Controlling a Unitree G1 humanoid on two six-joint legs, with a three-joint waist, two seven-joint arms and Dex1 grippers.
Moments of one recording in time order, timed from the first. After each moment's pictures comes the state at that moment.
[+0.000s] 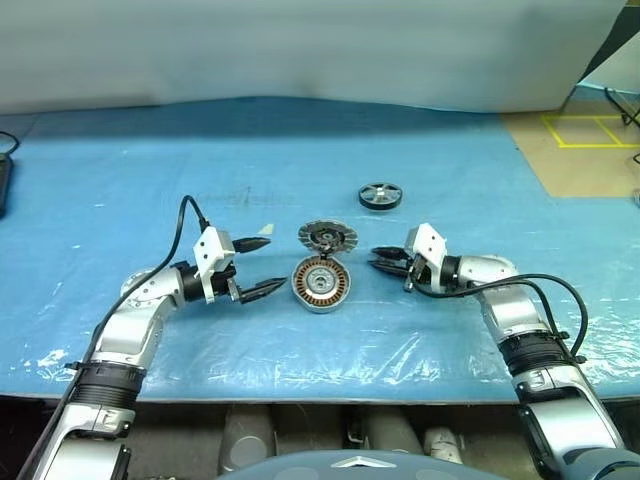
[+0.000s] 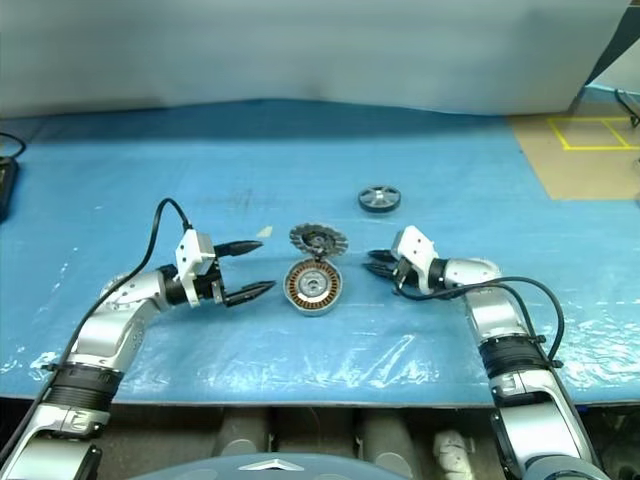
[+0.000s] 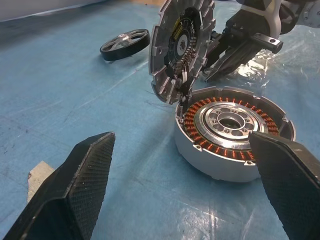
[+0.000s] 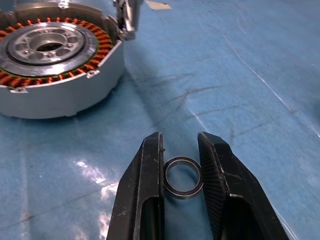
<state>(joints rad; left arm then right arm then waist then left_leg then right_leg) -0.25 0.50 -0.03 0.10 -0.35 0.04 -1.08 -0.41 -0.51 0.11 0.36 0.09 -0.07 1.08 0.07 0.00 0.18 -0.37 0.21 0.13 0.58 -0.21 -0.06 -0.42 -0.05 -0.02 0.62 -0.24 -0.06</state>
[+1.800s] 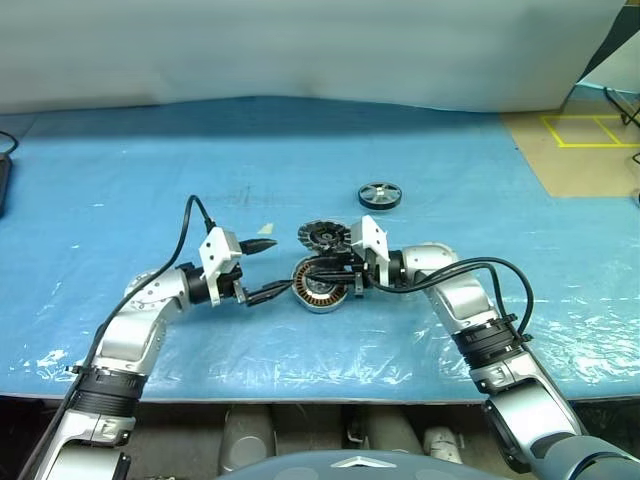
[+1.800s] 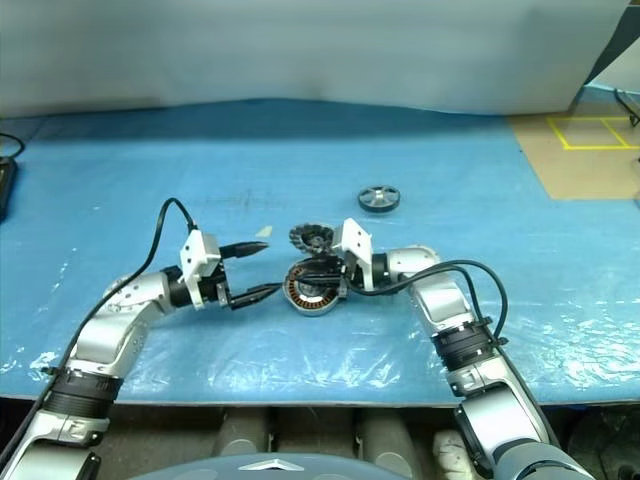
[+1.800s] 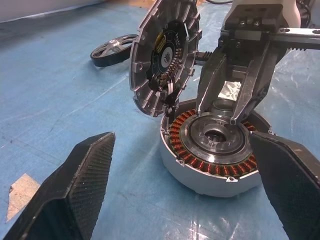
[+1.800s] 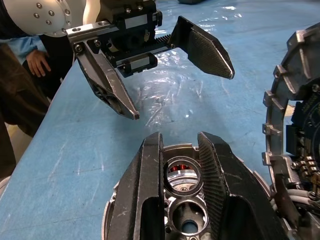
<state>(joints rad) -0.20 0.50 -0.04 -0.03 -0.36 0.12 -1.04 -0.50 -0.35 0.27 0.17 0.24 0.23 1.18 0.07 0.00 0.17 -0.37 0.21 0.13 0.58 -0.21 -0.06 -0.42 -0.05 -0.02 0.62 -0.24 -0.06</state>
